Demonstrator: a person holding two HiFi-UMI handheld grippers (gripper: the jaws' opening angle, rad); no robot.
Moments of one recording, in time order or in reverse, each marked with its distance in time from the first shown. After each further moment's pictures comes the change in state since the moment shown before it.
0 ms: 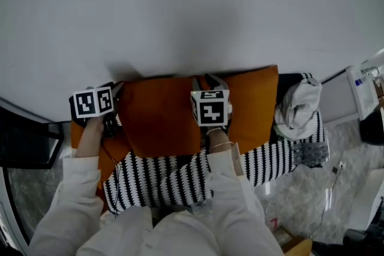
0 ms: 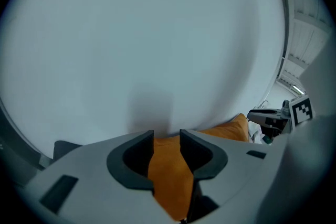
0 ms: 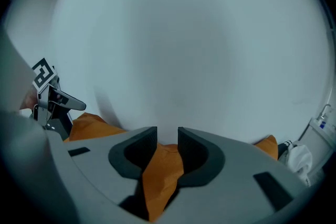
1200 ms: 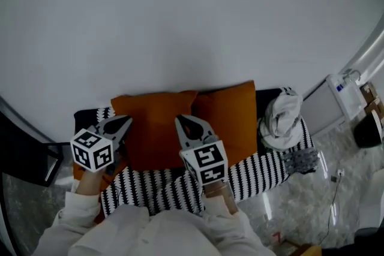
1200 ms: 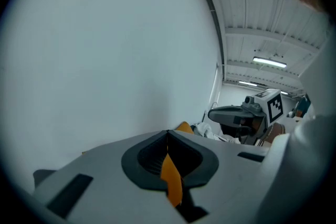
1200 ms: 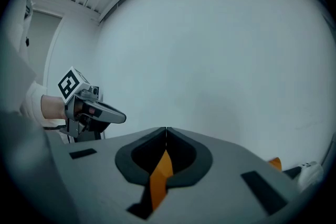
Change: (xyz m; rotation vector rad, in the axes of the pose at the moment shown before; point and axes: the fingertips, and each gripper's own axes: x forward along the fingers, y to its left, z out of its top) left arm -0.177 -0.160 -0.025 0.318 -0.276 -0.414; right arm -0.215 0.104 0.024 -0.126 -0.348 0.252
